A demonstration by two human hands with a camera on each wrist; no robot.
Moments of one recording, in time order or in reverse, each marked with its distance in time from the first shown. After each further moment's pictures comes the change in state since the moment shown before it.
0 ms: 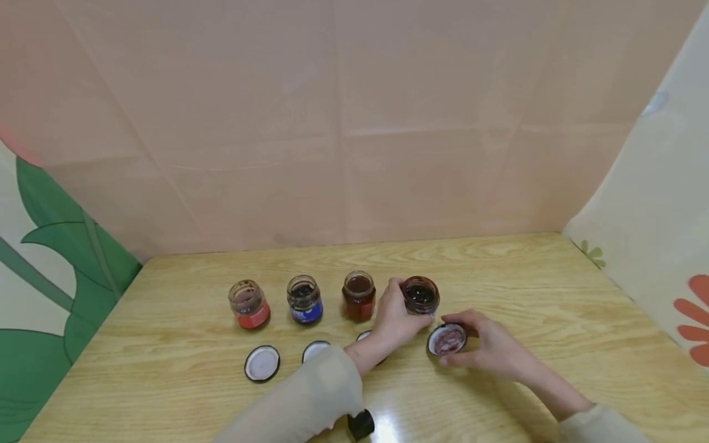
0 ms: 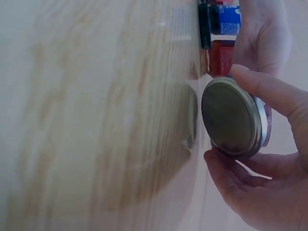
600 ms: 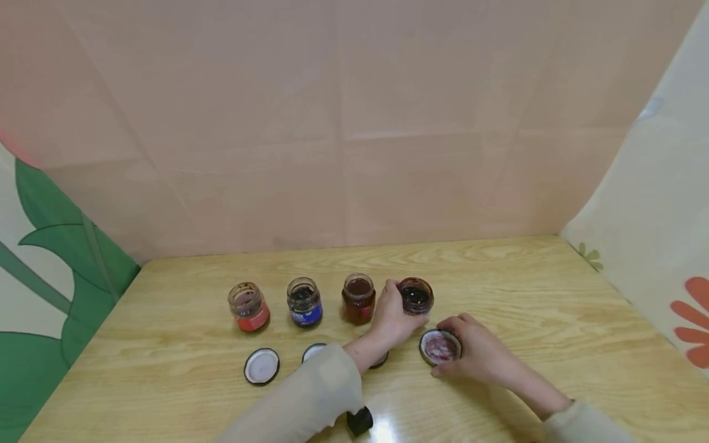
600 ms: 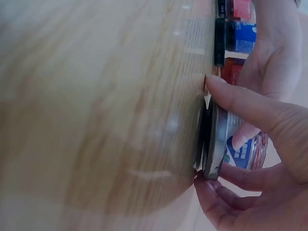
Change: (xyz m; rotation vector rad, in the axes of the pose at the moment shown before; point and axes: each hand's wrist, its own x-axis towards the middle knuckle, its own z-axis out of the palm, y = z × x) left_hand 0.008 -0.006 0.001 0.090 -0.001 -0.032; right_hand 0.006 -0.011 0.014 -0.218 0.007 0.027
